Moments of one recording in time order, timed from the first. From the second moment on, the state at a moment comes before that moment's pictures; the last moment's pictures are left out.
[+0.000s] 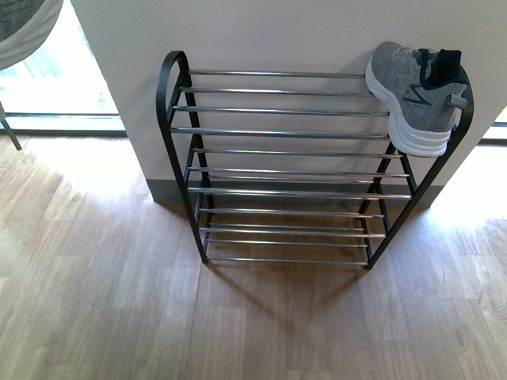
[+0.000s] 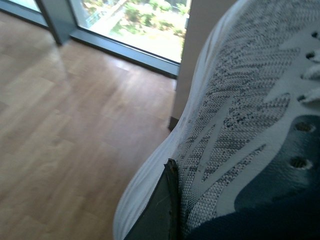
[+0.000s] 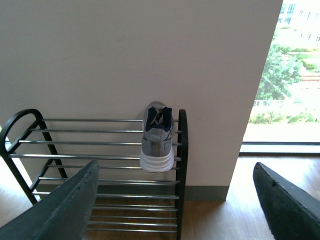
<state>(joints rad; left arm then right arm) -0.34 1.23 0.68 0.03 -0.55 -0.44 0.00 0.01 0.02 0.00 0.00 0.00</state>
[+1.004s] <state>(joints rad) -0.58 2.93 2.69 -0.61 -0.04 -0.95 0.00 0.01 0.02 0.00 0.00 0.00</state>
